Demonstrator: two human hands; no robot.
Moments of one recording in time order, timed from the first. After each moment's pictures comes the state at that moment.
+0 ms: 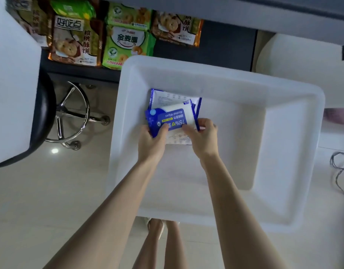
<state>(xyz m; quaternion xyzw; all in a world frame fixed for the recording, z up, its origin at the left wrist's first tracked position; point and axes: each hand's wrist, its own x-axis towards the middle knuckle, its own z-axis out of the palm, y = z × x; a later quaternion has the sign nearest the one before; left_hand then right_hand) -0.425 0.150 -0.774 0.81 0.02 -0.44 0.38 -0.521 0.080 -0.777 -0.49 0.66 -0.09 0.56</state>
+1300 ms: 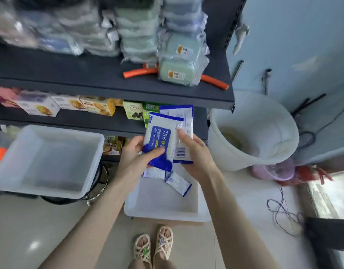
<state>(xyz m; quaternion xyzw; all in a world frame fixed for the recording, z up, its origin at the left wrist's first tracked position) -0.459 0.180 -0.293 0.66 -0.21 -0.43 0.58 -0.590 0.086 -0.288 -0.36 0.36 -0.24 0.82</state>
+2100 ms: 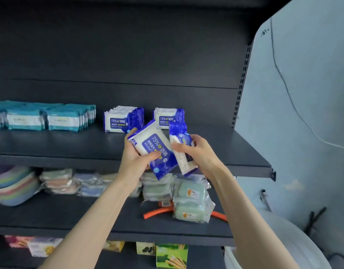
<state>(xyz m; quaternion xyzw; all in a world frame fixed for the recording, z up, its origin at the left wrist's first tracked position) -0.312 0.049 -0.008 0.51 -0.36 -0.27 0.73 -0.453 -0.049 0.010 -0.66 0.29 -0.36 0.60</state>
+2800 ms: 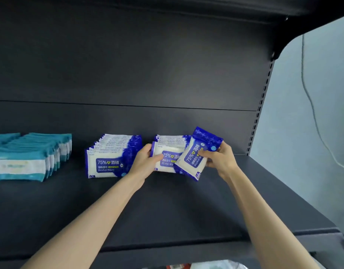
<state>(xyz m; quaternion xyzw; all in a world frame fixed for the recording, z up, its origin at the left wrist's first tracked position) -0.157 -0.149 0.013 0.59 -0.45 -0.31 0.60 -0.356 -0.217 0.038 -0.58 0.36 -0.50 0.53</state>
